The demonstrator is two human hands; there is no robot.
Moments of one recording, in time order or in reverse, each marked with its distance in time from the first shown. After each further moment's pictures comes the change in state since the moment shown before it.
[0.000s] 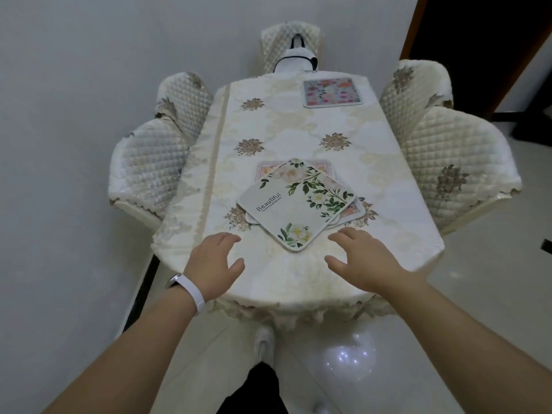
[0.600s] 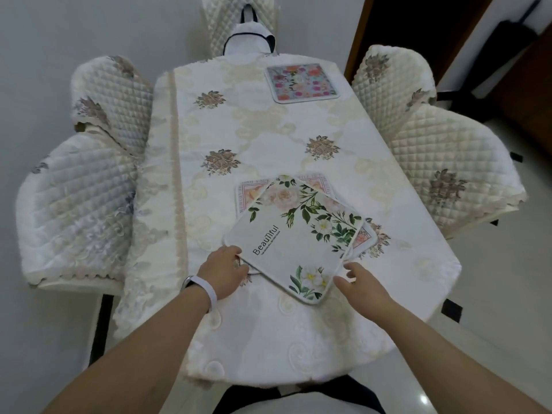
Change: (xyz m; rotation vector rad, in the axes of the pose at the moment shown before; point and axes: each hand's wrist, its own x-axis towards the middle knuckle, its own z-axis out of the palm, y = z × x) left_hand 0.223 -0.098 0.059 -0.284 -0.389 -0.094; right_hand 0.137 -0.019 0.057 0.645 -0.072 0.729
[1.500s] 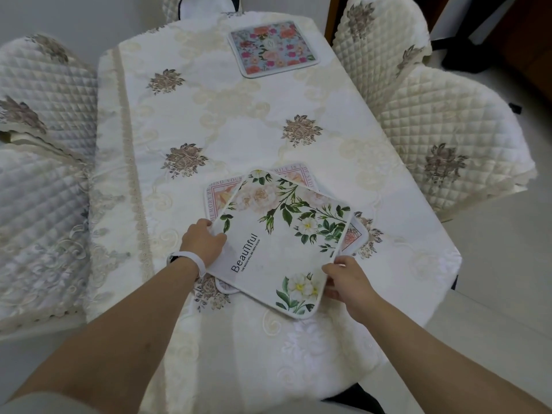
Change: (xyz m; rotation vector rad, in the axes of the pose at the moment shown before) left_hand 0.122 0.034 -0.012 -0.093 0.066 -0.255; right_hand 0.072 -0.004 -0.001 0.792 -0.030 0.352
